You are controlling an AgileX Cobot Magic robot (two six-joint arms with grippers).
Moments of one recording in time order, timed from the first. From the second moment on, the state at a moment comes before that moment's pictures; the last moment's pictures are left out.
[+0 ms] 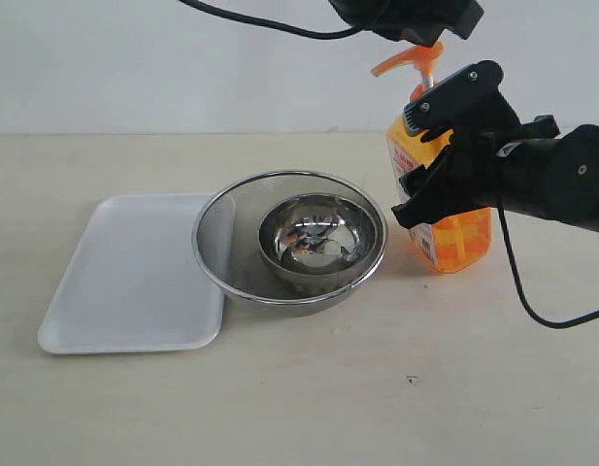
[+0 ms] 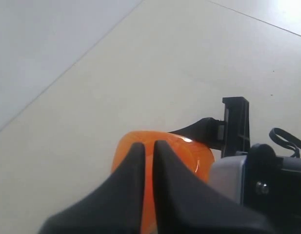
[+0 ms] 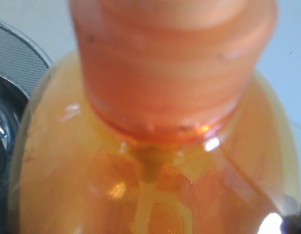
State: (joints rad) left arm -0.71 2.07 -2.08 -0.25 0.82 0.32; right arm 0.43 1.65 -0.79 0.50 -0.26 -0.81
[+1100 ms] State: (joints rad) left arm -0.71 2.05 -2.07 -0.25 0.83 0.32; right arm 0.43 1.65 -0.79 0.49 -0.26 -0.81
